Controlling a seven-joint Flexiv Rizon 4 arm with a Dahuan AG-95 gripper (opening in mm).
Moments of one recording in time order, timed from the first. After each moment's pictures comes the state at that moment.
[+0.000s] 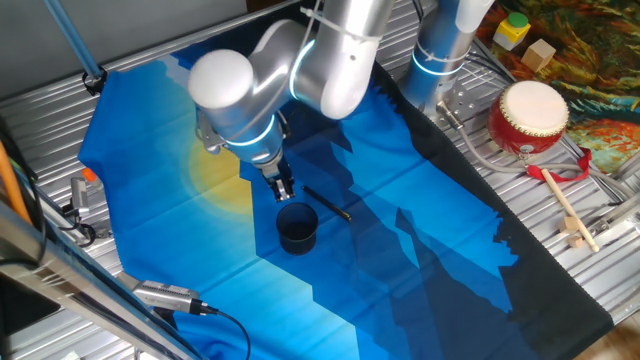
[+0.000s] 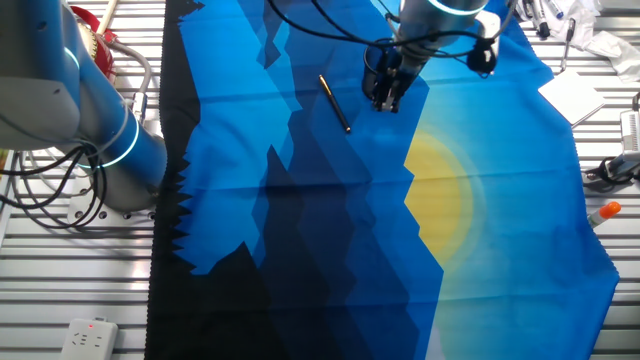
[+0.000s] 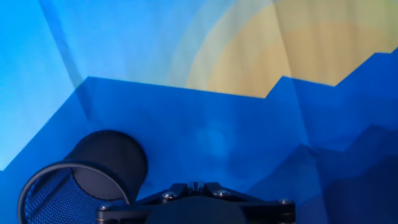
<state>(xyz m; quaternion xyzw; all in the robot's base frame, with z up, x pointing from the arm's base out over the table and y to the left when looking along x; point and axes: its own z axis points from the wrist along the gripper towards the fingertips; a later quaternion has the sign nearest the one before) 0.465 0.117 0.055 -0.11 -0.99 0.00 0.10</state>
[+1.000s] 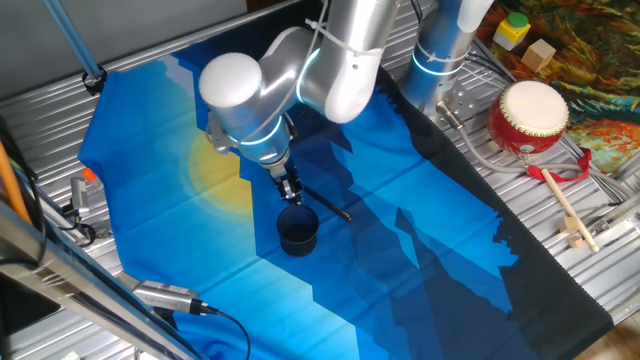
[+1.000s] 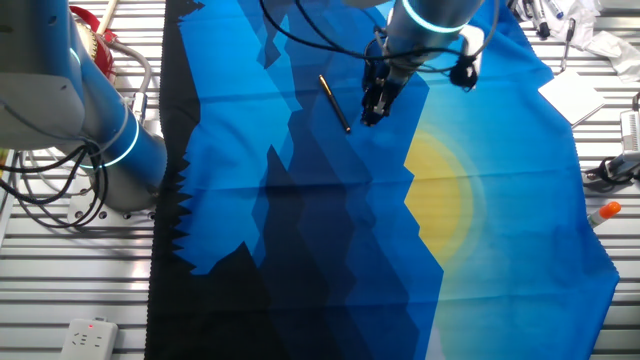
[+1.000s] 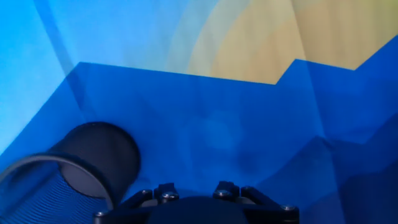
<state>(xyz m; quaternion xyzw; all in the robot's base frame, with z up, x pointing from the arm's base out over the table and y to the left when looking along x) 0.442 0.115 0.036 -0.12 -0.99 -0.02 0.10</state>
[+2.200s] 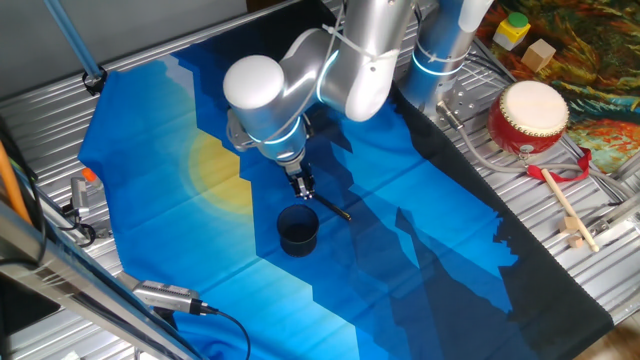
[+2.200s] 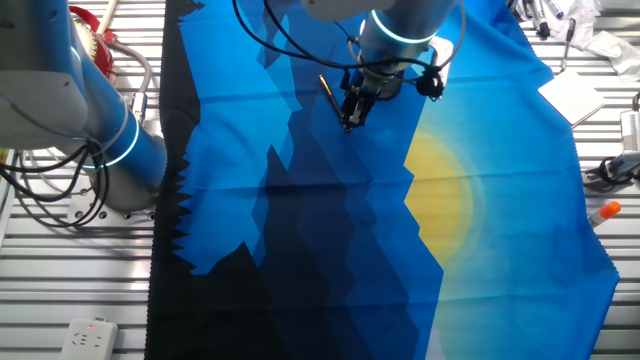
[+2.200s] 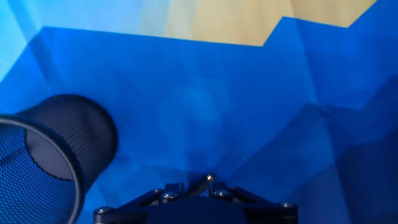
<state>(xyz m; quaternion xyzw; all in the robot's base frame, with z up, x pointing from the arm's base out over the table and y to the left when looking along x) 0.413 0.113 0.017 -0.12 -0.99 -0.01 0.10</state>
